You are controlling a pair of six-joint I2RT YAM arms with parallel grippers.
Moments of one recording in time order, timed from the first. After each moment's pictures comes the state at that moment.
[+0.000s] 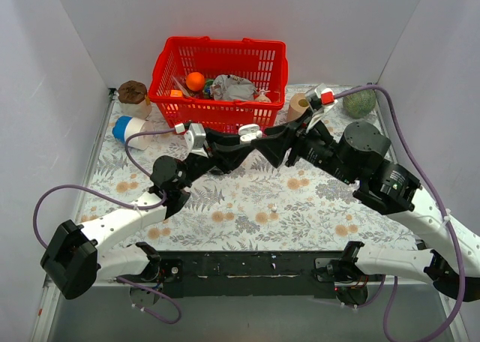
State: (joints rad) left arm -0.74 1.14 0.66 0.99 0.36 -0.35; right arm 1.03 1.01 1.40 -0.38 0.06 0.34
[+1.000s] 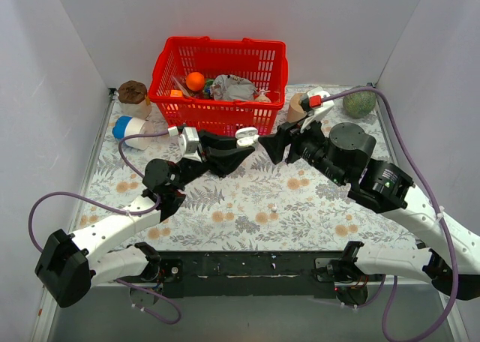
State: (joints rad) left arm -0.74 1.07 0.66 0.97 0.43 -0.35; right arm 1.03 1.01 1.38 -0.46 0.28 0.24
